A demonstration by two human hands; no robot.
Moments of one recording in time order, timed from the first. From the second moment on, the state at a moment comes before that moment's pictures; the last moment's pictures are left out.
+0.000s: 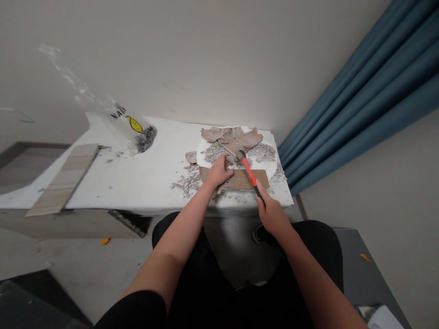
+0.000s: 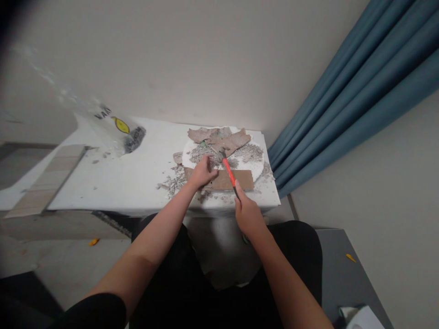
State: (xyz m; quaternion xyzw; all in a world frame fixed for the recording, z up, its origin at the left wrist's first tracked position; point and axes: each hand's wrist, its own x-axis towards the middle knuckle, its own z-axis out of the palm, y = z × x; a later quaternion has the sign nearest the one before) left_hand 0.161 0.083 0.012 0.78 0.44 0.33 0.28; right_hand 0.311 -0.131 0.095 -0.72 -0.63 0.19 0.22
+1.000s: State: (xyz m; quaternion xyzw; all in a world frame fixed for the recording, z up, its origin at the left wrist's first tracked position) left_hand 0.035 0.101 -0.004 0.75 0.63 -0.02 0.19; right_hand 0.340 -0.156 0.070 -0.75 -0.59 0.17 0.24
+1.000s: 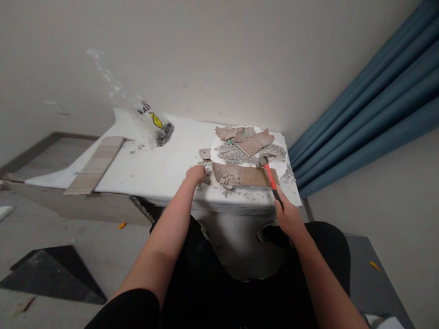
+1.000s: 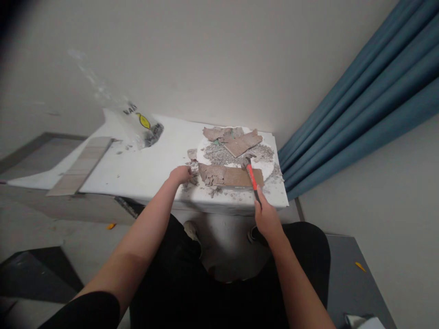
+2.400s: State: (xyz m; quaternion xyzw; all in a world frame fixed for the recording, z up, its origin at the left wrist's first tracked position) left_hand 0.147 0.099 0.027 0.77 0.39 0.38 0.34; right_hand 0.355 -0.166 0.042 -0.74 -0.57 0.22 0.28
